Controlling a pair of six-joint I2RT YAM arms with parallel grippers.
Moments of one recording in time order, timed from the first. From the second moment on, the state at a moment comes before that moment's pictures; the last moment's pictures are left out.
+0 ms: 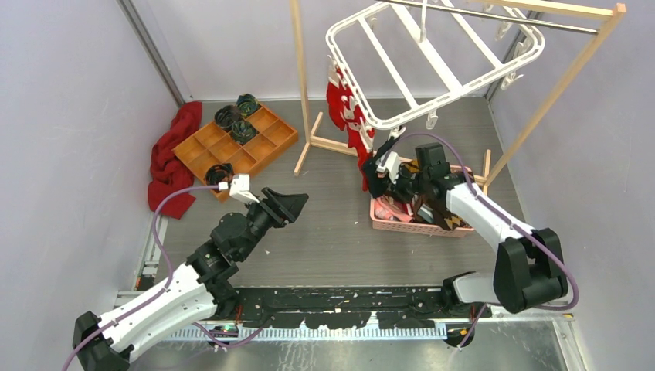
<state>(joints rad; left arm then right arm) -0.83 0.59 0.39 0.14 -0.31 -0.89 0.29 1.35 0.83 -0.33 -0.55 -0.73</state>
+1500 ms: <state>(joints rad) -0.83 0.79 0.42 0.37 -0.04 -0.83 0.27 1.04 0.71 -0.50 -0.71 -0.50</state>
